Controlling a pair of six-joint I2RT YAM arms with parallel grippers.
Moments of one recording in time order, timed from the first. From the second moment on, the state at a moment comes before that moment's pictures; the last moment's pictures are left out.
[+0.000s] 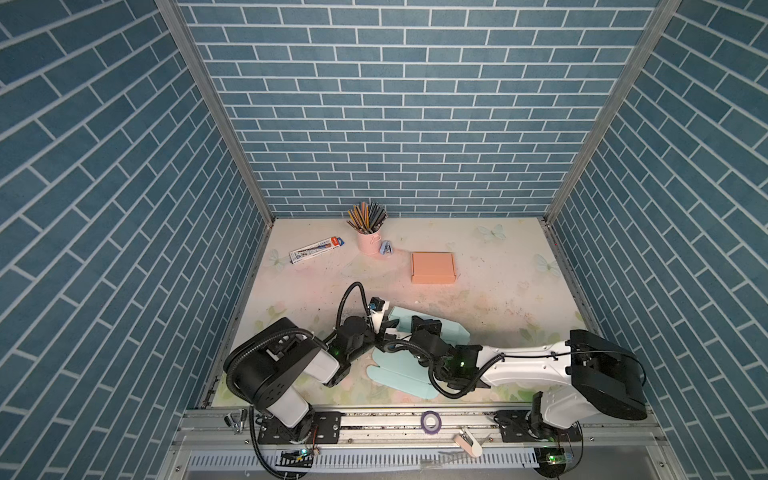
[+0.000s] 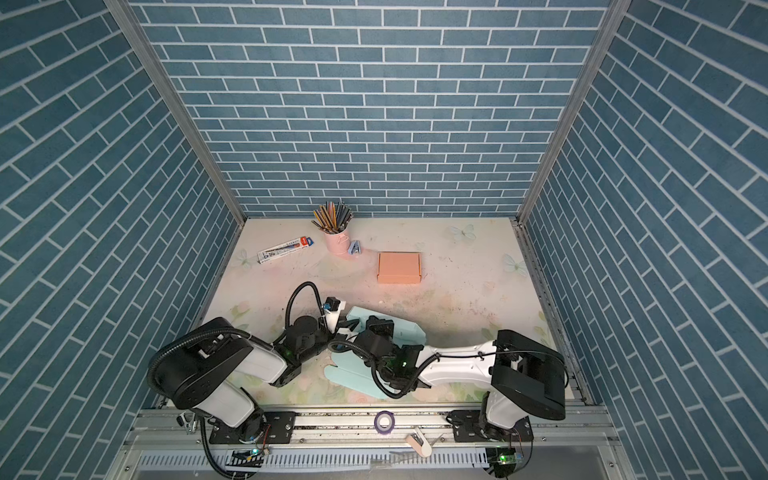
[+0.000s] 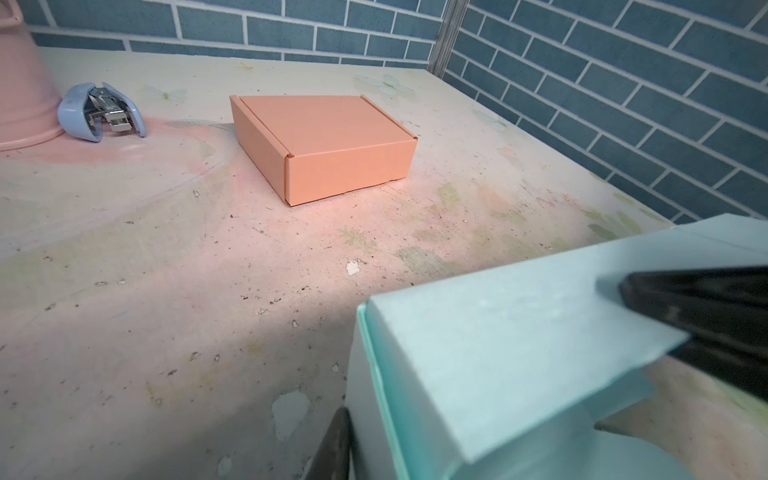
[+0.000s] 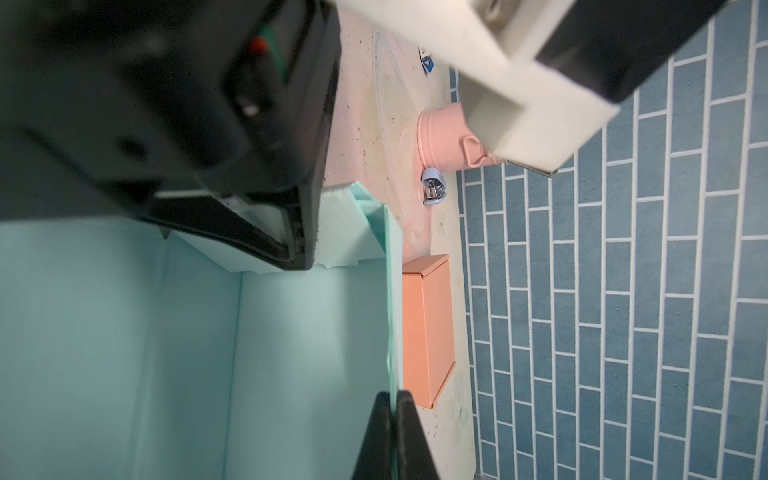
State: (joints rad) left arm -0.70 1.59 0.21 1.03 0.11 -0.24; right arm 1.31 1.52 0.73 0.16 0.75 -0.80
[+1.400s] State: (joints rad) left arm -0.77 1.63 0.25 1.04 0.02 -0.18; right arm 0.91 1.46 0.97 -0.21 -0.07 0.21
